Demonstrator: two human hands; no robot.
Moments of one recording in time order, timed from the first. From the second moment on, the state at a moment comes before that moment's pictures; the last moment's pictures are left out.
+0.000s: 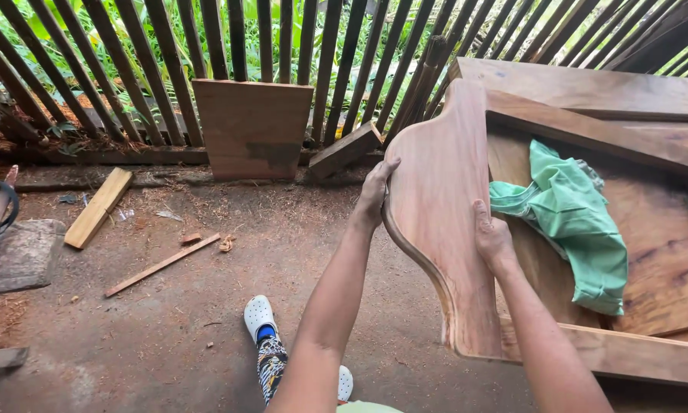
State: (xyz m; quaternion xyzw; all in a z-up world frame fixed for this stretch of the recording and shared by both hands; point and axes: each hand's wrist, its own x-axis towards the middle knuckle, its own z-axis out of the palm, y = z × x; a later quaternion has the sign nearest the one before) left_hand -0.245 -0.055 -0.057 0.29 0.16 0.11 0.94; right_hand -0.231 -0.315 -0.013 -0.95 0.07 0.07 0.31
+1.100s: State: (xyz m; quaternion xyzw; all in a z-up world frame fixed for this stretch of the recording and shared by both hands) left_hand -0.307 -0.143 -0.003 0.39 0.36 0.26 0.81; right_hand -0.225 -0.293 0.016 -0.93 0.11 0.09 0.34
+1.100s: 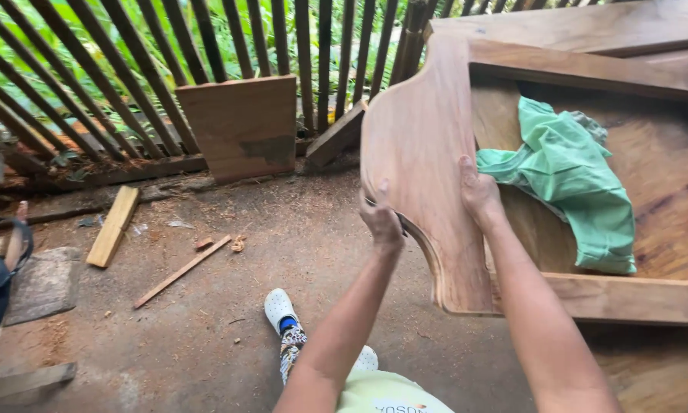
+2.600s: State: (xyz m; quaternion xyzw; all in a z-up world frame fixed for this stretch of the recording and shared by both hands) left_hand -0.274 -0.118 -0.010 0.37 0.36 0.21 0.83; right_hand -0.193 -0.303 -0.008 -0.94 0.07 0.05 0.33
